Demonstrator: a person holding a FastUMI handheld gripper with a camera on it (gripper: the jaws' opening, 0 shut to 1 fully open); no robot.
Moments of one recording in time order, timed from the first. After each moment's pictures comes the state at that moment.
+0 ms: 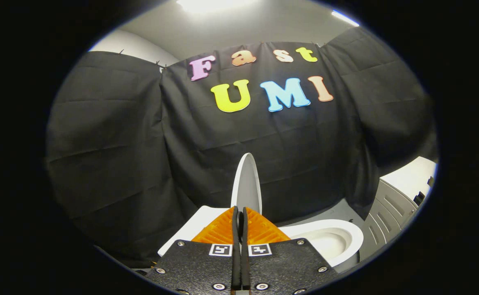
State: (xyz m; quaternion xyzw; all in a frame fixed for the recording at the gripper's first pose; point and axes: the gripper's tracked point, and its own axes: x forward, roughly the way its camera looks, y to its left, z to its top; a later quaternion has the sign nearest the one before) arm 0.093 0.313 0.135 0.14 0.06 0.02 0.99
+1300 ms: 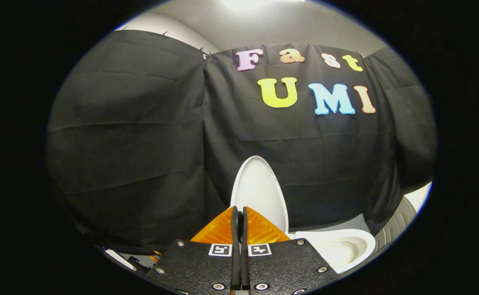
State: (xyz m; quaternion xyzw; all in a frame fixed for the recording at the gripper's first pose) arm 0.116 0.442 0.140 0.08 0.07 0.12 0.99
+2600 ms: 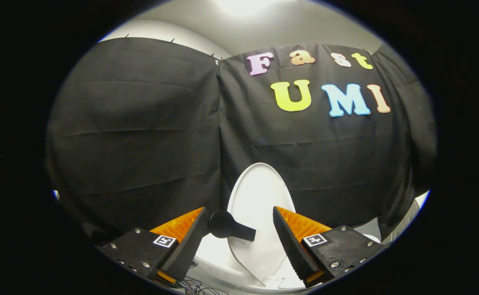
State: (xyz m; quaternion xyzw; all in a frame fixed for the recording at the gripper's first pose) arm 0.101 0.419 0.154 0.09 0.04 0.19 0.98
